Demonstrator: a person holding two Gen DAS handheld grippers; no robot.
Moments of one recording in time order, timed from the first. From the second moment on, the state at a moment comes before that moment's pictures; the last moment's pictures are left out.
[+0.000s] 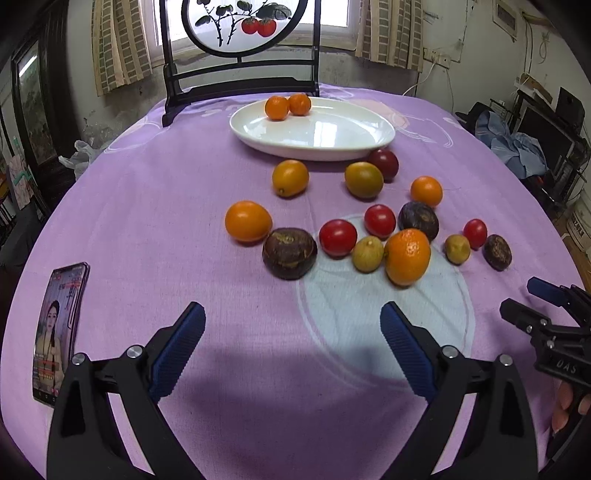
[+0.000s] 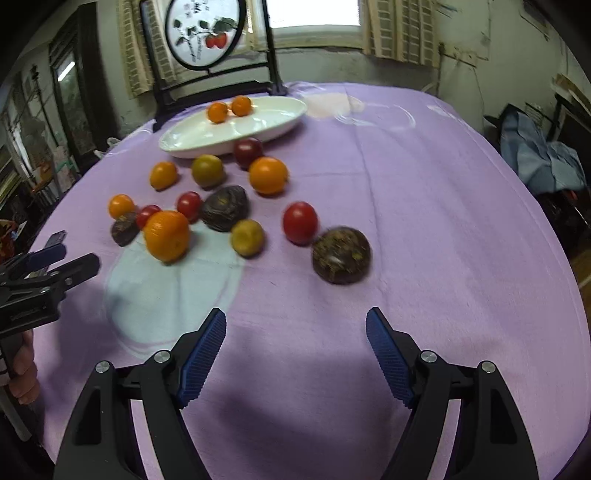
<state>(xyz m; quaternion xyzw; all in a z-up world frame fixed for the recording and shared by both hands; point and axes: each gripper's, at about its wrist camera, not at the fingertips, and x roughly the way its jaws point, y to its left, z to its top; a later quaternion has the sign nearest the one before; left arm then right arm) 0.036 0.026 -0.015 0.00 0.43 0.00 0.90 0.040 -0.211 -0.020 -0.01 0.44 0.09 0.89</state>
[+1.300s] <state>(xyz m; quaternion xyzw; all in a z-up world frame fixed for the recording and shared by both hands) 0.063 0.035 -0.034 -0.01 0.49 -0.01 0.87 0.041 -0.195 -0.020 0.04 0.46 0.17 0.87</state>
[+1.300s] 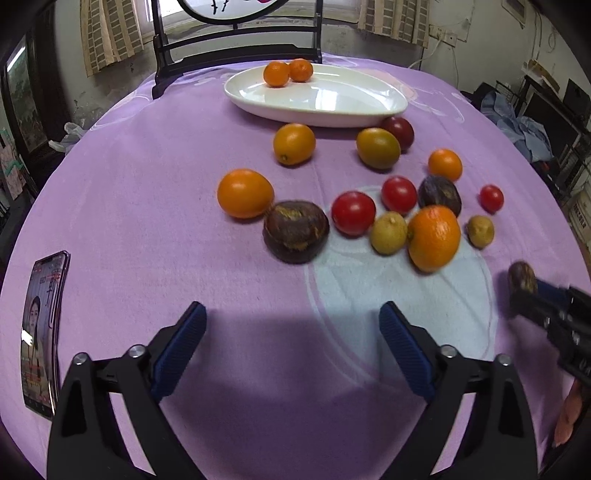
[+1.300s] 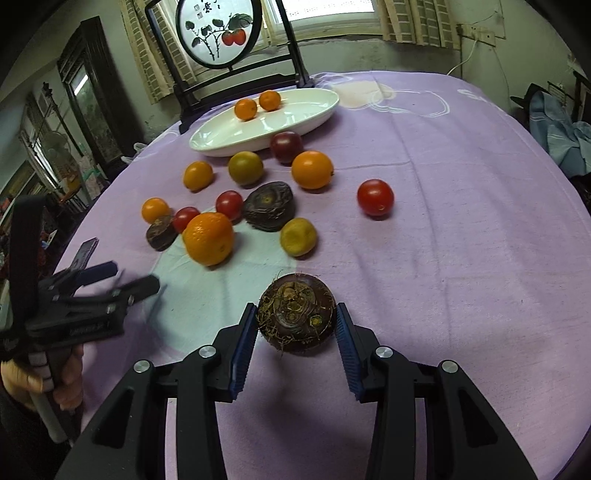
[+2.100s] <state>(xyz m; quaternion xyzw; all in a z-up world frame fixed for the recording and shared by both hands) 0.097 0.008 -0.034 0.03 0.50 -0.04 0.87 0.022 -0.184 -0.011 0.02 0.45 0.20 0.87</state>
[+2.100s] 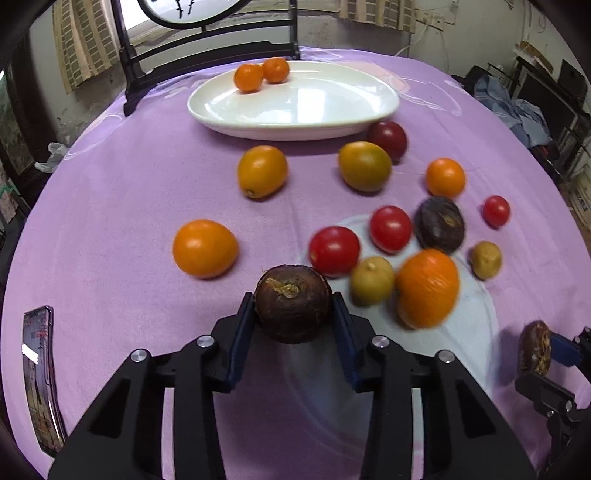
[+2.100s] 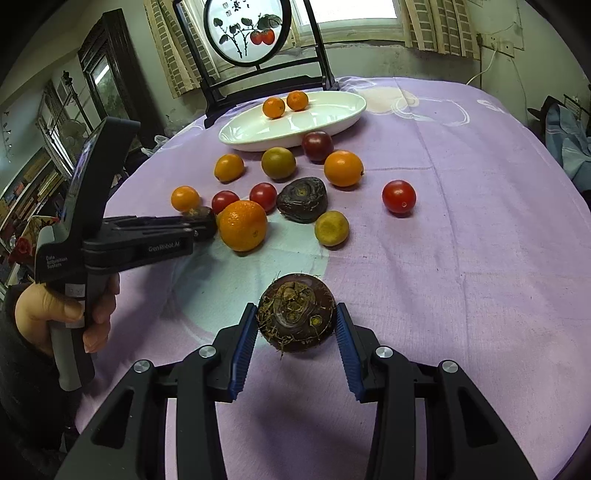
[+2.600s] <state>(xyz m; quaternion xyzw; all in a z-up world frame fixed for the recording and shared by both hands) 0.038 -0.003 0.066 0.03 0.40 -0.10 0.91 0.006 -0.178 0.055 0.00 0.37 0.22 0.90</state>
